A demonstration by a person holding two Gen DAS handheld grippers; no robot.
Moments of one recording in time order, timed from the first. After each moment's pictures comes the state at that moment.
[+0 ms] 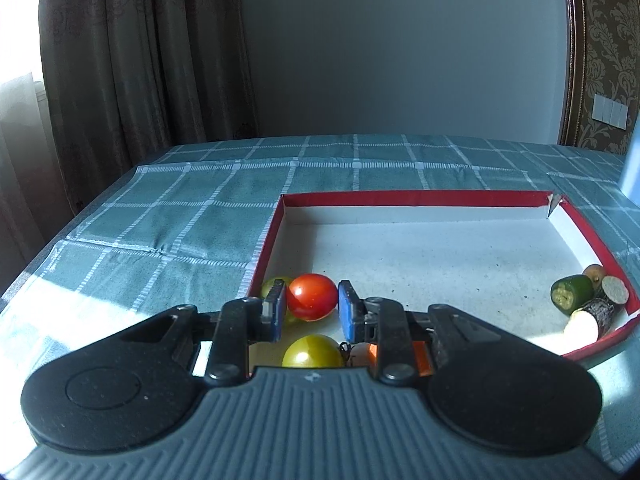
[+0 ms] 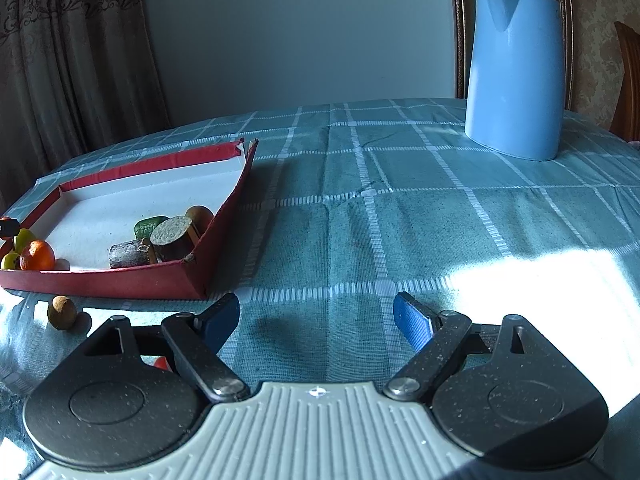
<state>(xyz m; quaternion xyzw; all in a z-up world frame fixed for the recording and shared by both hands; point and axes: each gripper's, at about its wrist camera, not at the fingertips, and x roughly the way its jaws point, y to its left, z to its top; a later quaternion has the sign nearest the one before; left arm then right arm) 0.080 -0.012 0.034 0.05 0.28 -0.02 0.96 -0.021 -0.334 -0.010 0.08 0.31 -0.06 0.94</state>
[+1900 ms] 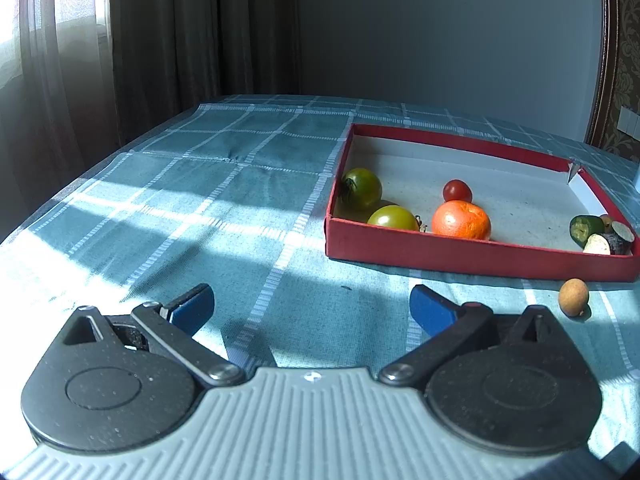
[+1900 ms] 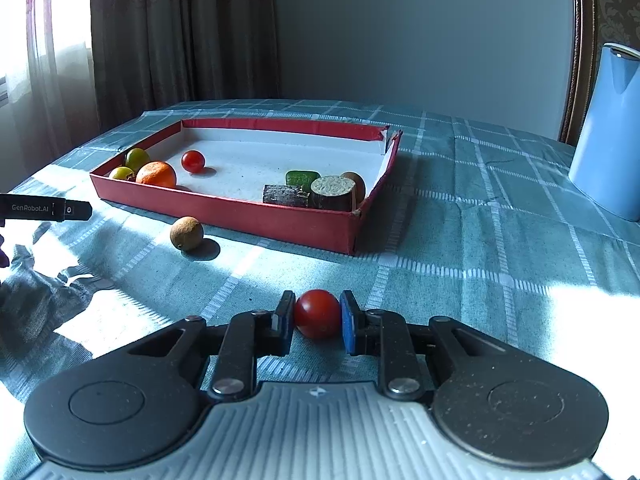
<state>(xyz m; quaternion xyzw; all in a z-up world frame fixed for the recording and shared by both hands) 0.007 0.038 0.005 0.00 0.30 0.02 0.95 -0.051 -0.273 -0.003 -0.01 0.31 0.09 0.95</state>
